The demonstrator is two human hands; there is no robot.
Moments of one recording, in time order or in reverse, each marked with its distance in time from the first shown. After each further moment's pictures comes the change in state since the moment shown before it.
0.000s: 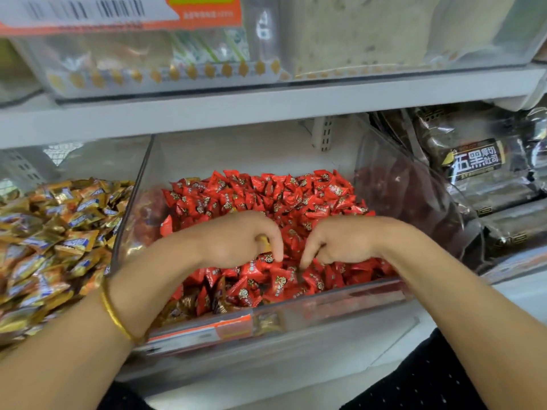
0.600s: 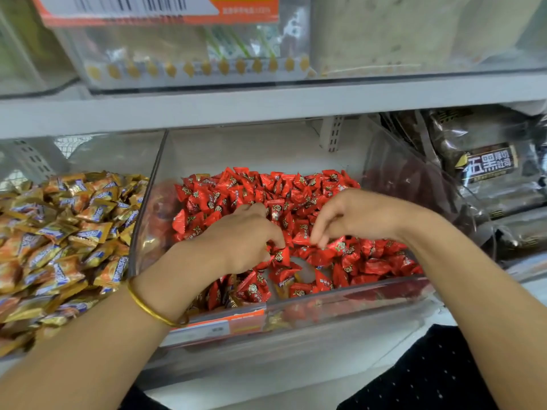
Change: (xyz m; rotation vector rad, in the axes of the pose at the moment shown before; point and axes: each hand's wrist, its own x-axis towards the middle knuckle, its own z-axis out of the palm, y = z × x) left_hand 0.002 -0.014 0.015 0.307 0.115 -0.064; right_hand -0.010 0.002 -0.015 0.321 0.216 0.002
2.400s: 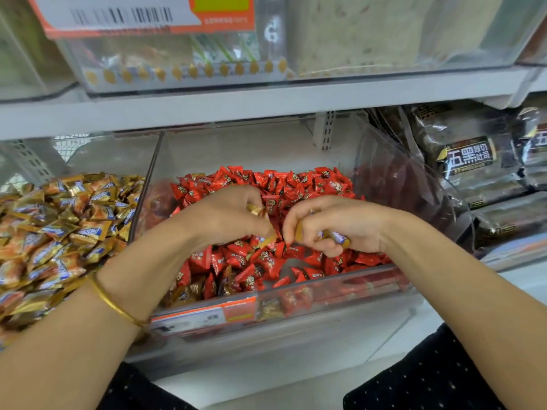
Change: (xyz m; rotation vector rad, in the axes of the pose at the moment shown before) left_hand -0.012 0.009 -0.025 -0.596 0.138 -0.161; right_hand -0.013 -0.012 0.016 0.605 -0.200 -0.016
